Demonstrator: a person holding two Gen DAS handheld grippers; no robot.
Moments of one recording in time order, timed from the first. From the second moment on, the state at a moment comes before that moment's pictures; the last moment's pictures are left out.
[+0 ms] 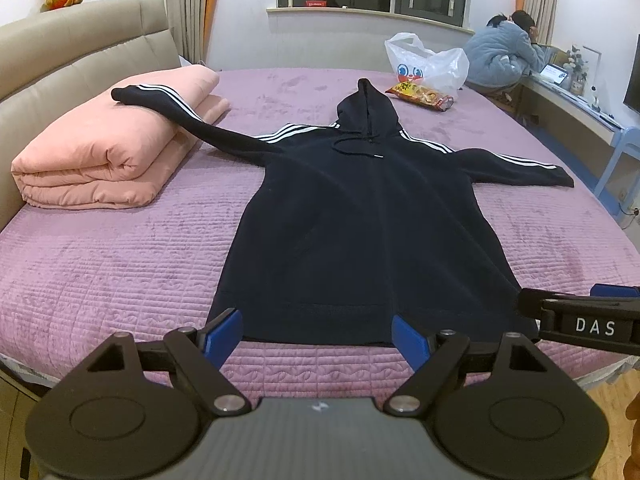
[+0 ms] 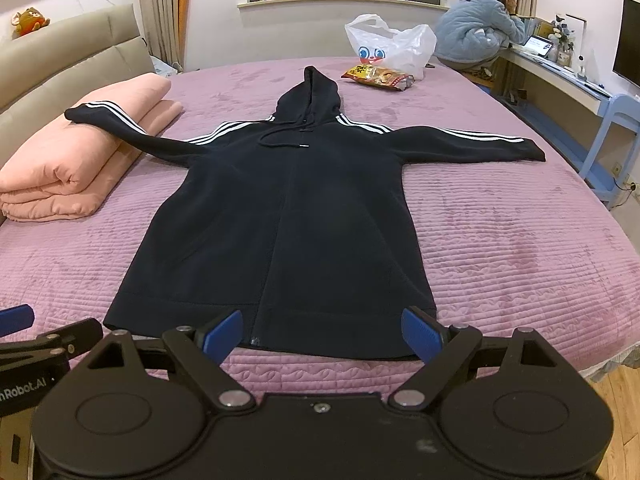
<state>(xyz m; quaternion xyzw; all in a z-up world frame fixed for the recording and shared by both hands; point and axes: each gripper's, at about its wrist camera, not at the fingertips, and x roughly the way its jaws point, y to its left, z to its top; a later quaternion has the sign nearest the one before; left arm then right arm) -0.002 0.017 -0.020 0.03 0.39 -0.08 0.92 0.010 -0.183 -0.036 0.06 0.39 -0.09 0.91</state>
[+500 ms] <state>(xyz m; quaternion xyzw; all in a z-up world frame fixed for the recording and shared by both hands) -0.005 0.018 -0.021 0.03 0.39 -0.08 0.92 0.009 -0.182 -0.036 0.06 0.40 -0.08 0.91</state>
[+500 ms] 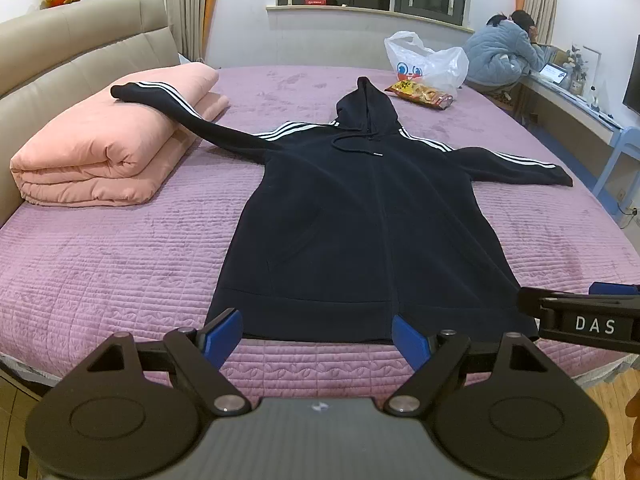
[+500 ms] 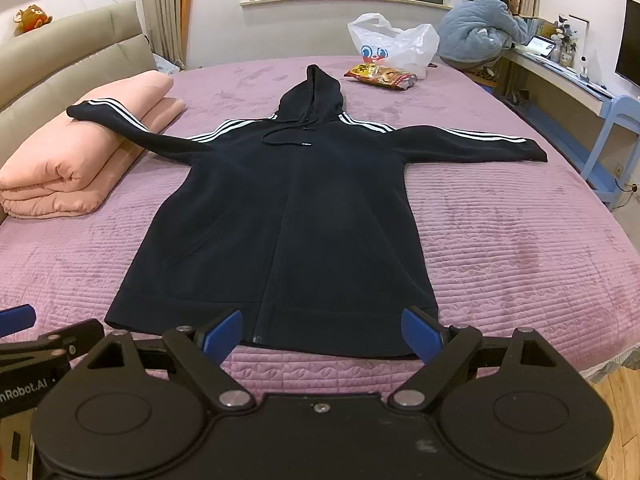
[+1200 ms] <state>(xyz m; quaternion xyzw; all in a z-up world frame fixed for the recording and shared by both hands) -0.005 0.023 -0.018 0.03 0.39 -0.09 0.92 0.004 -0.179 -0.033 0.07 0.40 -0.08 0.91</state>
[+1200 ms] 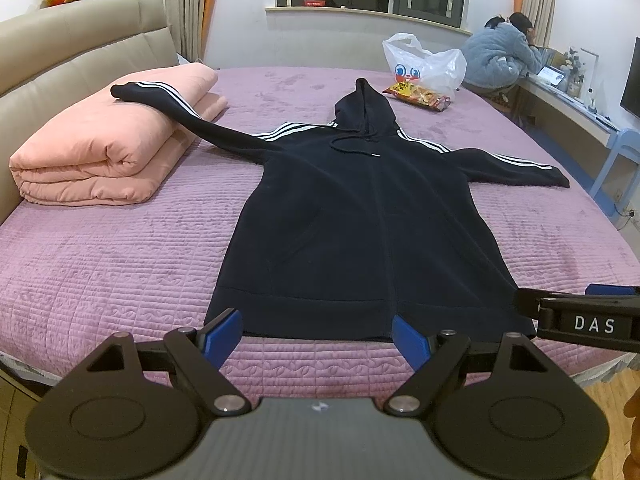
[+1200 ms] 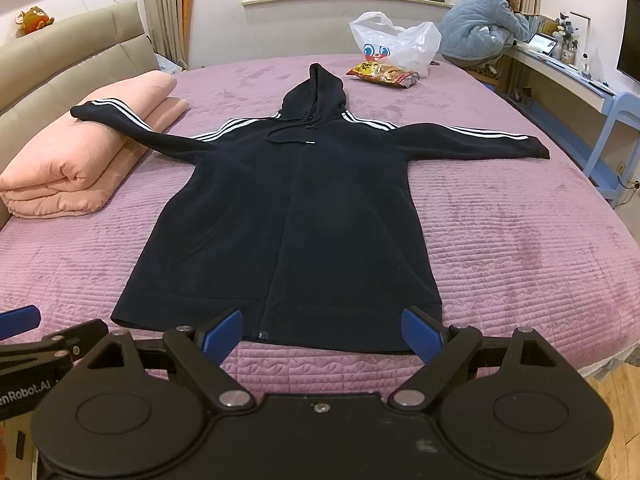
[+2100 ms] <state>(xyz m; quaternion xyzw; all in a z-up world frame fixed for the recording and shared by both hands) 0.236 -0.088 -0.107 0.03 0.37 -0.15 0.92 0.210 -0.303 -0.144 0.13 0.45 -0.14 0.87</state>
